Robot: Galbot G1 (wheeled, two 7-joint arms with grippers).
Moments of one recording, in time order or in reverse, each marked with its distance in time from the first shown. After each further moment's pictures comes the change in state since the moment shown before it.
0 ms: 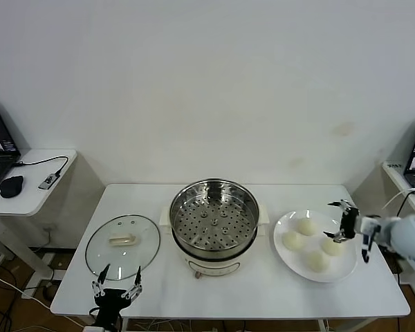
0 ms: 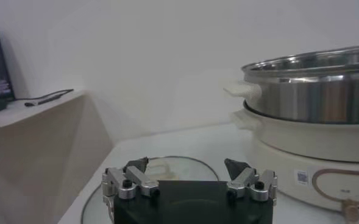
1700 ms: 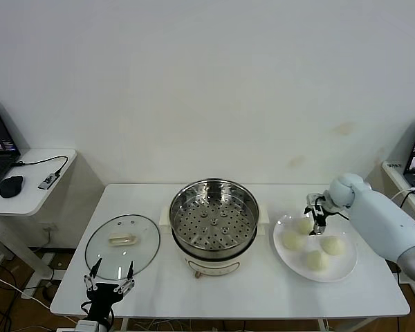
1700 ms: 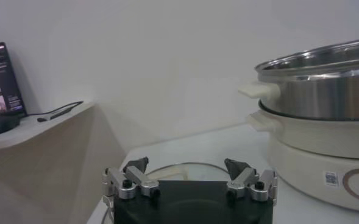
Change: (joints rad) left arm -0.024 0.019 -0.034 0.018 0.017 0.006 0.011; right arm 0.458 0.392 -0.501 -0.671 -0.169 0.118 -0.123
